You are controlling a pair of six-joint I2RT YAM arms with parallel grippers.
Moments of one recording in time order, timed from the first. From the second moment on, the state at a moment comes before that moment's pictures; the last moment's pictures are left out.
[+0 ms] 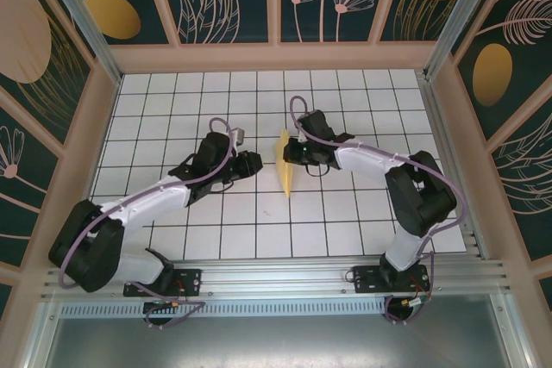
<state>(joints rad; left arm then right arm) -0.60 1.33 0.71 0.03 0.24 -0.81 0.63 1.72 1.11 -0.29 -0.17 0.63</state>
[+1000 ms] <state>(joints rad) -0.58 0.71 0.46 -0.23 -0.39 -1.01 1.05 2.32 1.80 -1.11 0.56 0.78</state>
